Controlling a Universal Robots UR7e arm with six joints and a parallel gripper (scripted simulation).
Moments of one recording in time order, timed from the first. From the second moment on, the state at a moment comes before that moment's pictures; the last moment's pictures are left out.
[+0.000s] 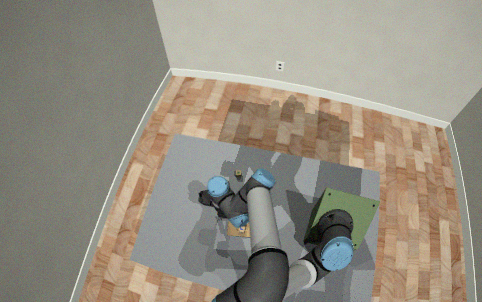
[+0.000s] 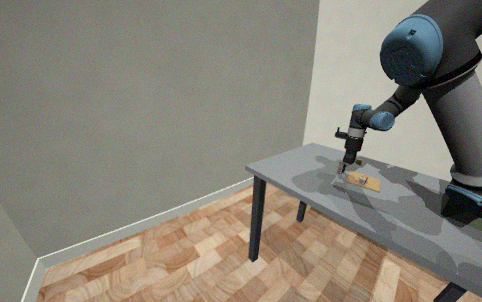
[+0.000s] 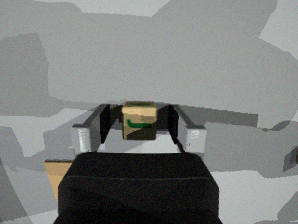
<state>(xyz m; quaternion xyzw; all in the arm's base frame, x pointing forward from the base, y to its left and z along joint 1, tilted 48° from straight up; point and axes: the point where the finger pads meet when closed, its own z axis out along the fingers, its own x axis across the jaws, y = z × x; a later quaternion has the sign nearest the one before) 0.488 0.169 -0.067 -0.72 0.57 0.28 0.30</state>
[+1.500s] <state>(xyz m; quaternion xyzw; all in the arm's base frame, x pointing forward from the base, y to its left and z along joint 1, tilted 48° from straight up) 0.488 0.169 -0.067 -0.72 0.57 0.27 0.30</state>
